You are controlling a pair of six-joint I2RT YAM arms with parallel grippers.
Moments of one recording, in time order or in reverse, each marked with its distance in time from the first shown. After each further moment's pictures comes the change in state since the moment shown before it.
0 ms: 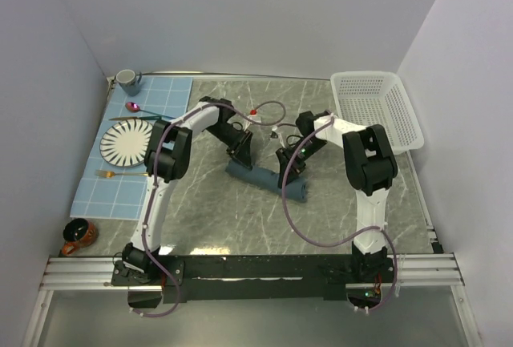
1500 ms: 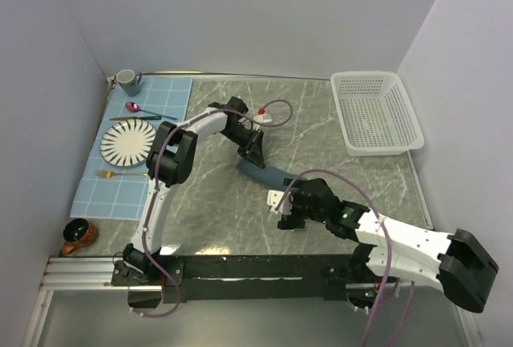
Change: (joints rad) left arm -0.073 -0.066 -0.122 0.385 -0.074 -0.404; right arm 0.546 -1.138 -1.015 0.899 0.825 -0.119
